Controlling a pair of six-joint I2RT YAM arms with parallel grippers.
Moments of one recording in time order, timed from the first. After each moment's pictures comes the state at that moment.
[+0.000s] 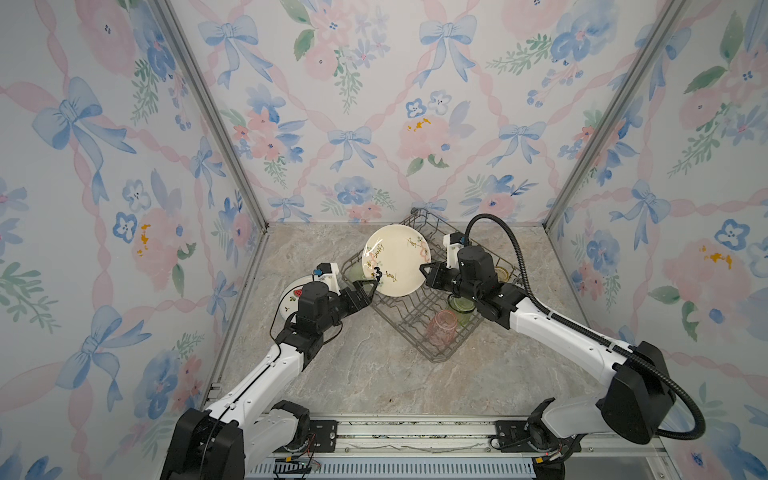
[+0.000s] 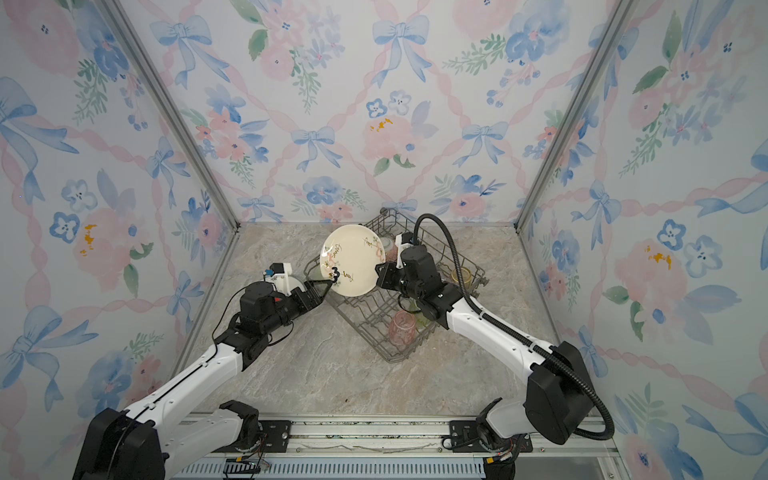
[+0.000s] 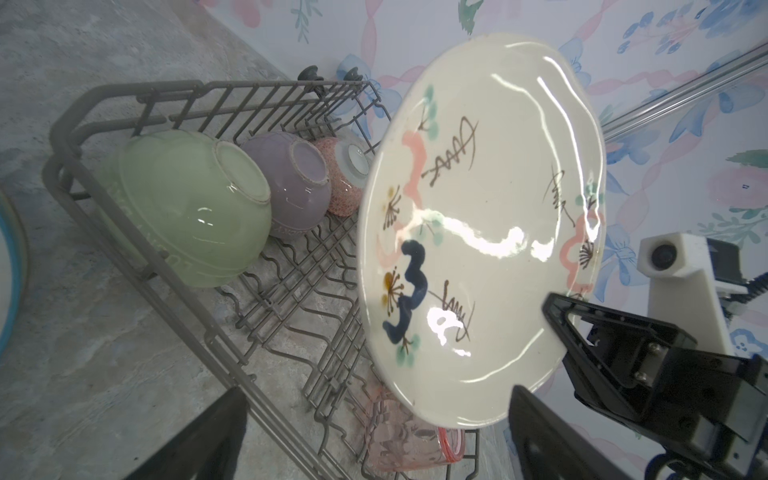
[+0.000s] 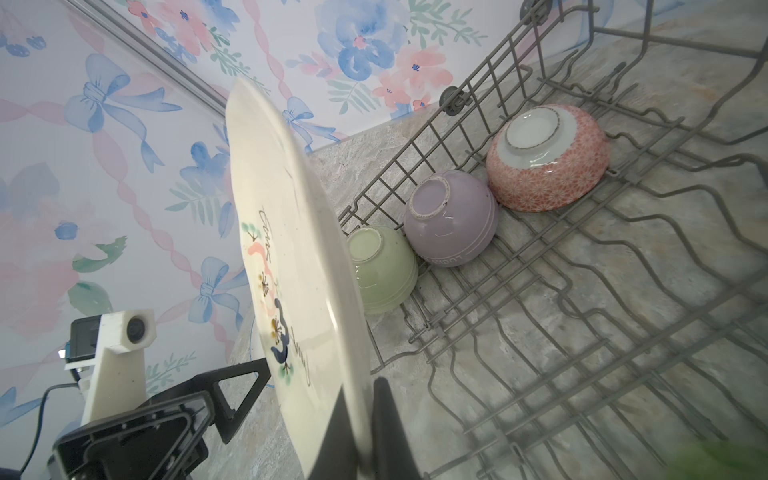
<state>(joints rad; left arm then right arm) -0.34 1.06 0.55 0.19 0.30 -0.85 0.67 1.43 1.09 -0.08 -0.07 0.75</state>
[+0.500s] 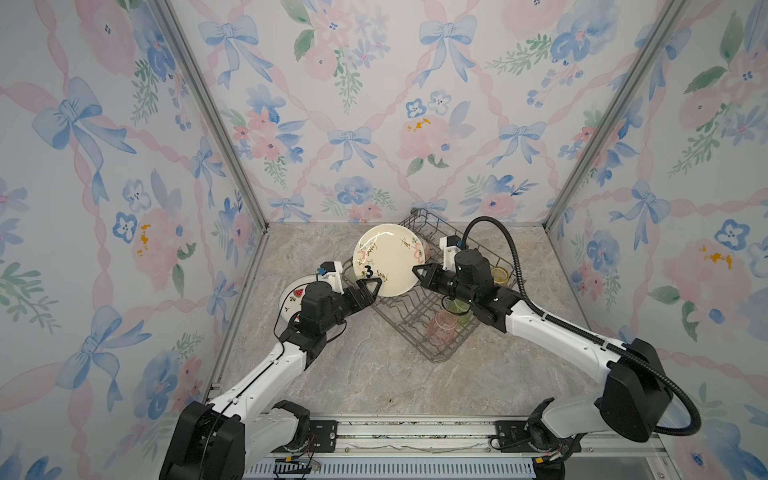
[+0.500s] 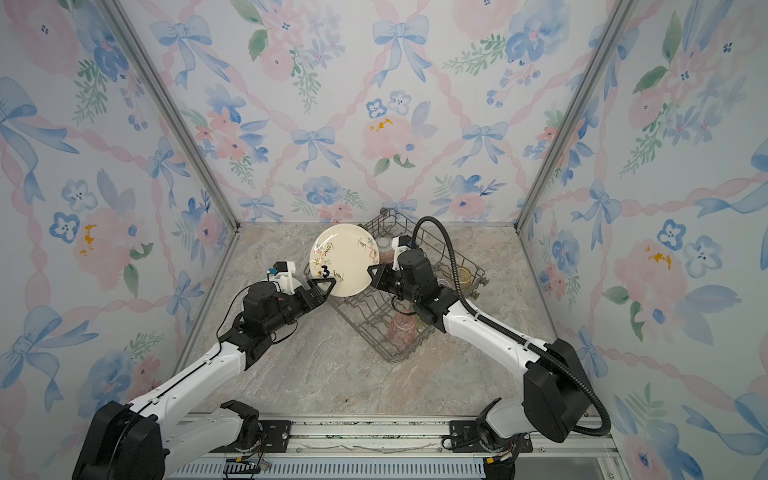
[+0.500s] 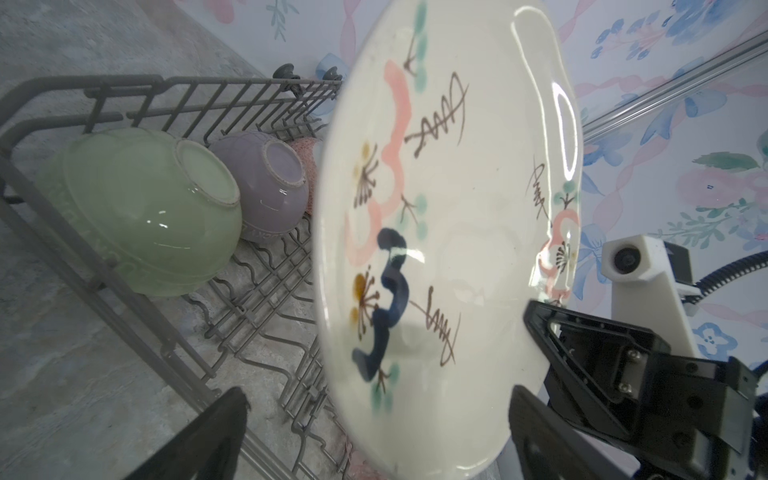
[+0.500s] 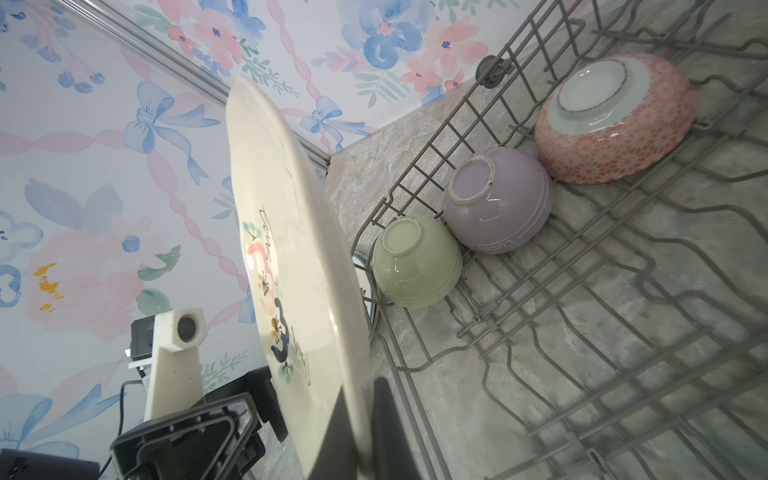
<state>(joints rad) -0.37 1.08 0.55 0.26 0.30 -0.88 0.69 1.44 1.06 0.03 -0.11 0.87</state>
